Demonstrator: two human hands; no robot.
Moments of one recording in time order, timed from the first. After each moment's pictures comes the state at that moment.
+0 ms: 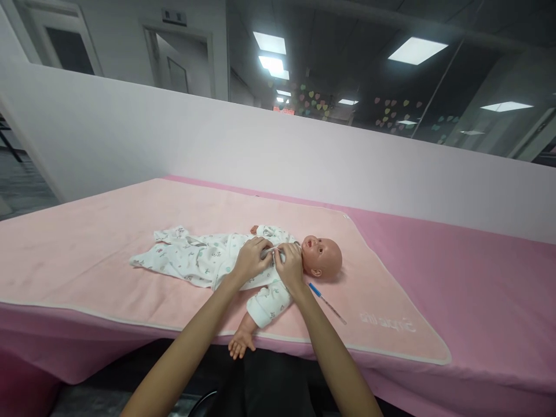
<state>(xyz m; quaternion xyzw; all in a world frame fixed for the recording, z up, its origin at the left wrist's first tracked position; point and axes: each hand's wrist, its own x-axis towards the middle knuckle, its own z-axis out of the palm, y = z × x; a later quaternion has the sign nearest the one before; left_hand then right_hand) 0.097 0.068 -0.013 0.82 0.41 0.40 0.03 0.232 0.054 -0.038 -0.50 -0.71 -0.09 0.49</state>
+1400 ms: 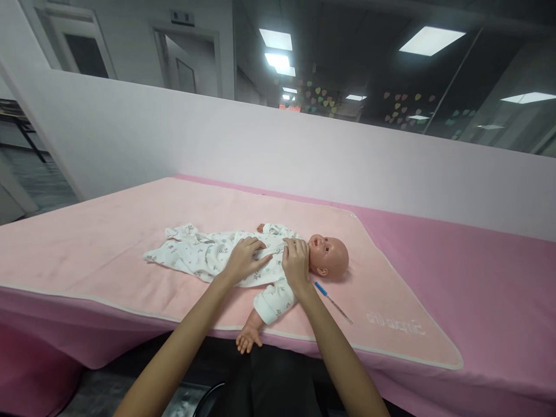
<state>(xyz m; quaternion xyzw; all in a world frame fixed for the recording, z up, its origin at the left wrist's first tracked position) 0.063 0.070 -0.021 0.83 0.42 0.38 0.01 0.227 0.054 -0.034 -0.52 -0.70 -0.15 0.47</state>
